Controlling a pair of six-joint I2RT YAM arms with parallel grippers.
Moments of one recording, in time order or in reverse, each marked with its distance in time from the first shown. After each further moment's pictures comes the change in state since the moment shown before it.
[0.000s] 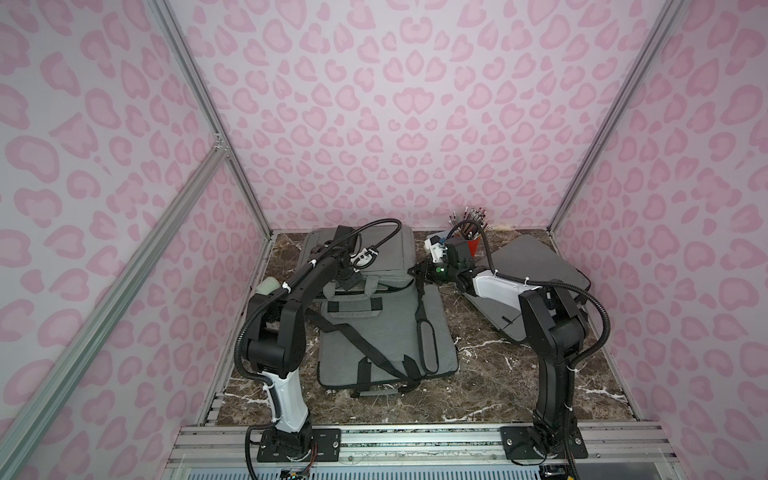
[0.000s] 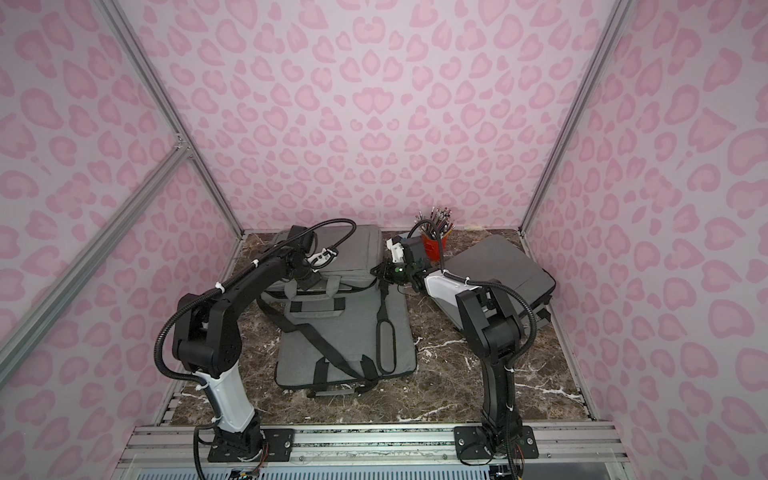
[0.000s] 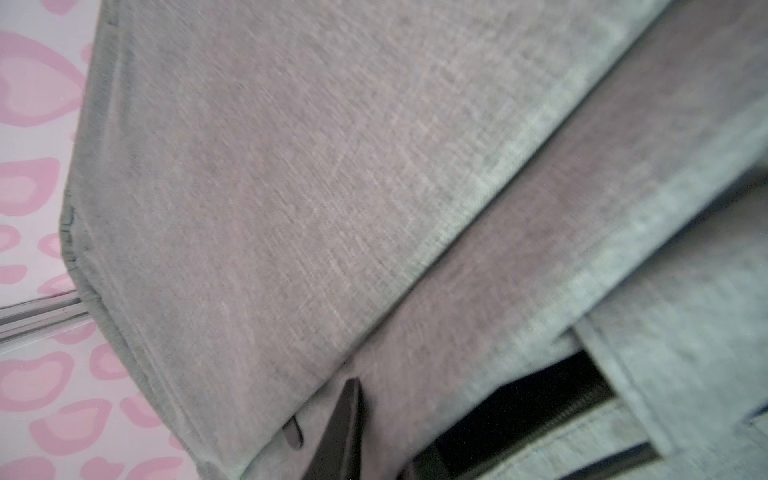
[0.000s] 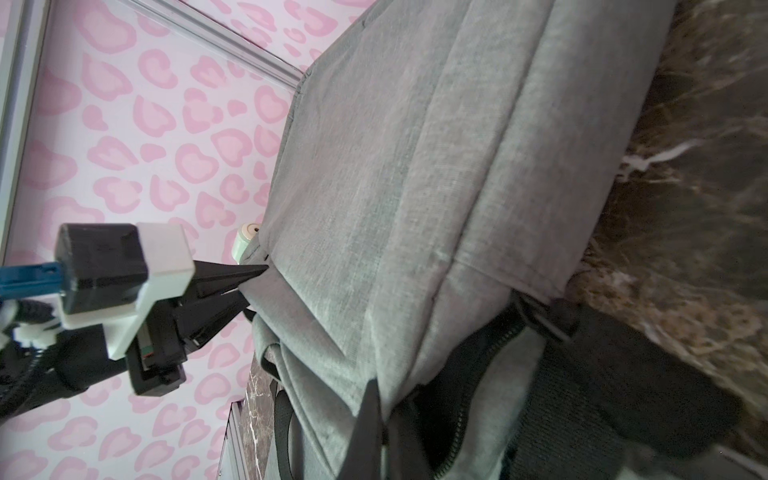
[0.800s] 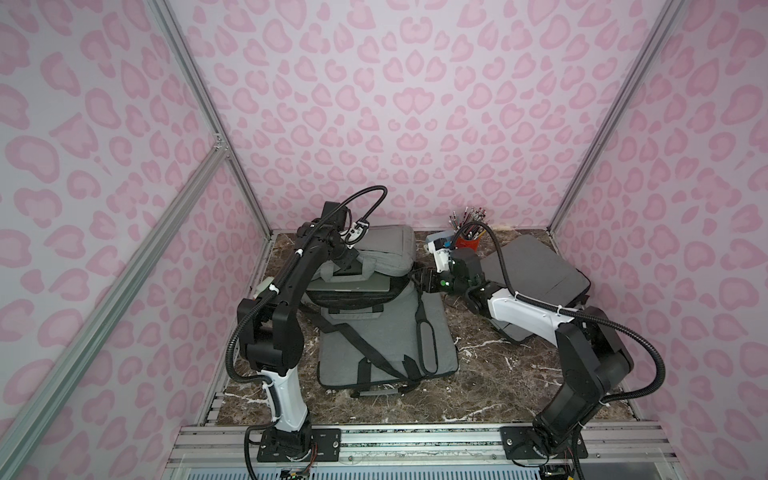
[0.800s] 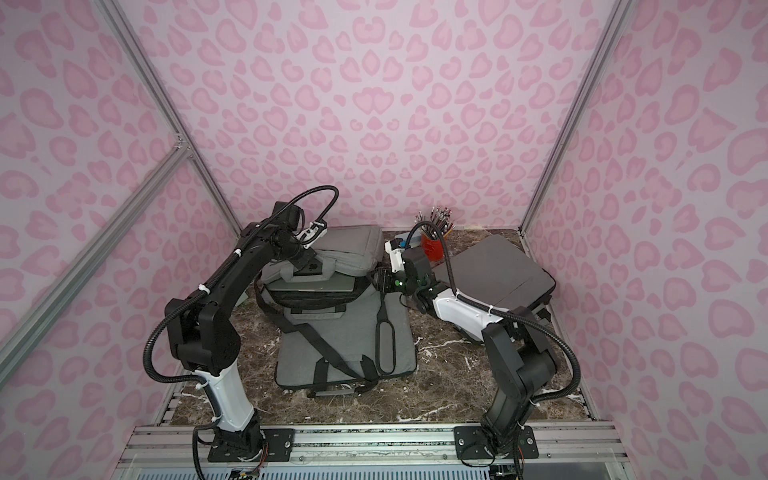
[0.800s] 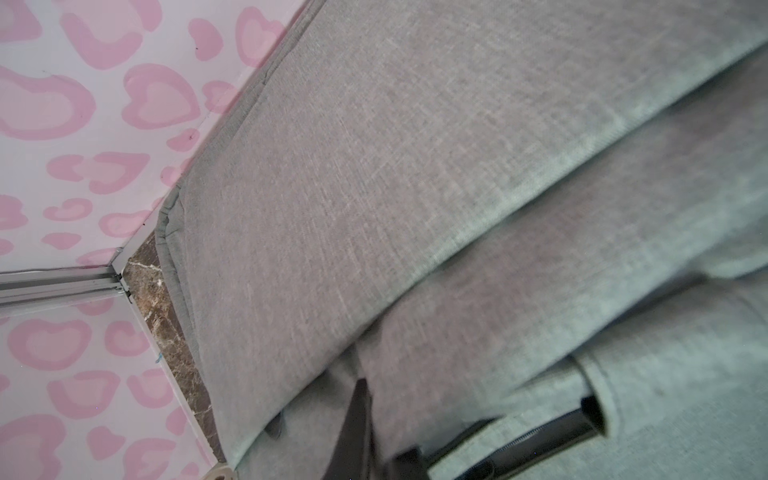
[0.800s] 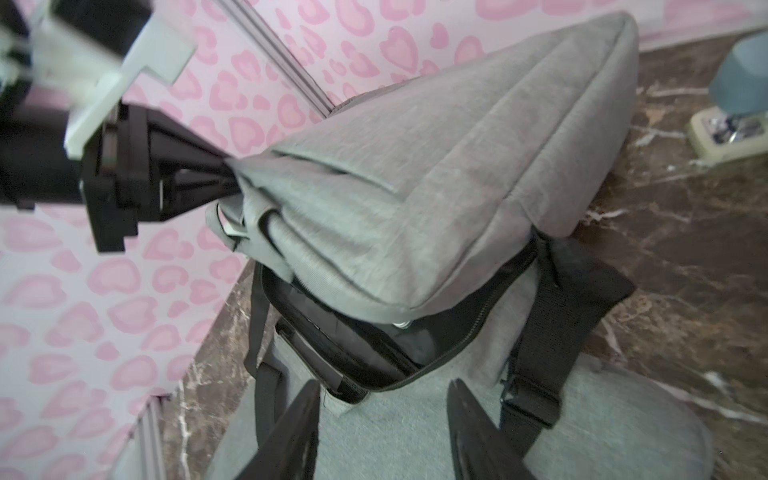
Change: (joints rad) left arm 0.042 0.024 0.282 -0.183 0.108 -0.150; right arm 0.146 -0.352 -0.275 0.062 0.286 -0.282
